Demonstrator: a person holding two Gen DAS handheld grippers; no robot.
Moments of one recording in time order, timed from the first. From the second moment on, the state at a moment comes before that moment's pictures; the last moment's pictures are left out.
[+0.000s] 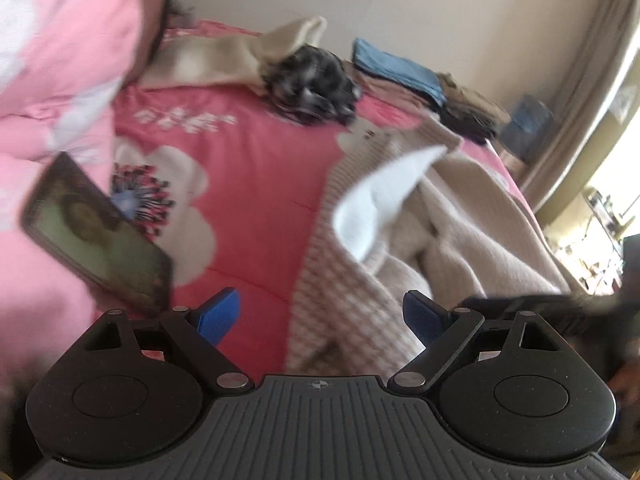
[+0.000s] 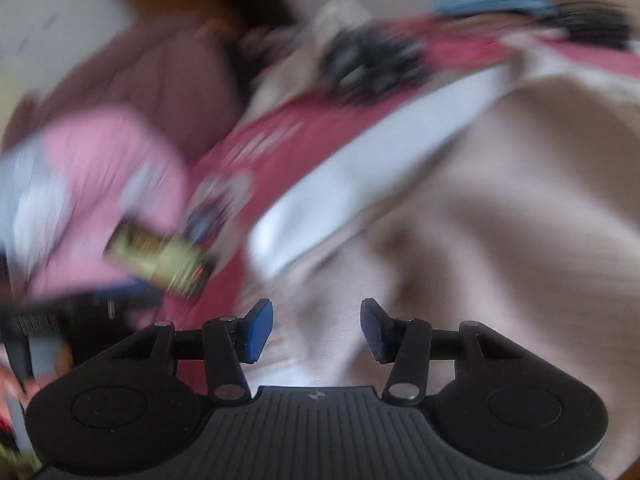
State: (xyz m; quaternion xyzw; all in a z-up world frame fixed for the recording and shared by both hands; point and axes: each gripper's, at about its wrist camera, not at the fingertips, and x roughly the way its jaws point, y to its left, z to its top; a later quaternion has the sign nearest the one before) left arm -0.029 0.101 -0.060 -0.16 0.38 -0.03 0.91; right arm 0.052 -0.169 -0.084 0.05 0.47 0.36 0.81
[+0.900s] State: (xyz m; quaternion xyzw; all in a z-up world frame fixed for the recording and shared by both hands) left arm 0.015 0.062 -0.097 -0.04 0.50 -0.06 0.86; right arm 0.026 -0.363 -0.098 0.36 0.33 0.21 0.85
